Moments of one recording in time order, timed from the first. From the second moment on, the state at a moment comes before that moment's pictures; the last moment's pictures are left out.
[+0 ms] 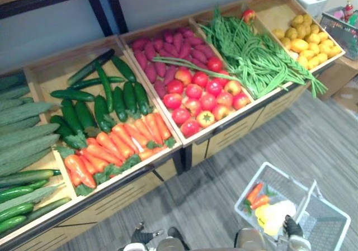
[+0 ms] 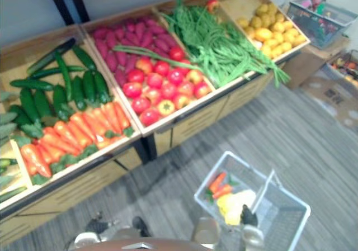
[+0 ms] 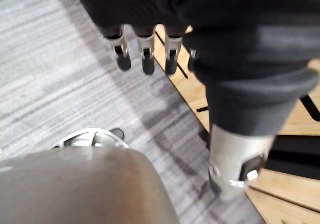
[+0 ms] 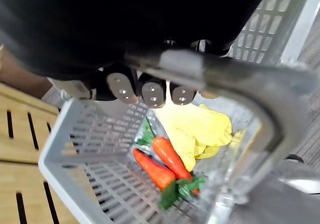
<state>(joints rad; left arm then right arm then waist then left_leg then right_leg) 0.13 0.06 0.17 1.07 0.14 -0.09 0.14 0.00 -0.13 -0.43 1.05 -0.16 -0.15 -0.09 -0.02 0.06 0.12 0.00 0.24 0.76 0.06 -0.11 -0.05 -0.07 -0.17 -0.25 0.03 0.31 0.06</state>
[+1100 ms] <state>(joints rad) 0.08 0.02 0.29 1.08 0.15 -0.12 0.18 0.06 -0.13 -0.38 1.13 -0.15 -0.16 -0.12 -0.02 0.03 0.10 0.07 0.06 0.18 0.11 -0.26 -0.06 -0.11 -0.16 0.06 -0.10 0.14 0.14</state>
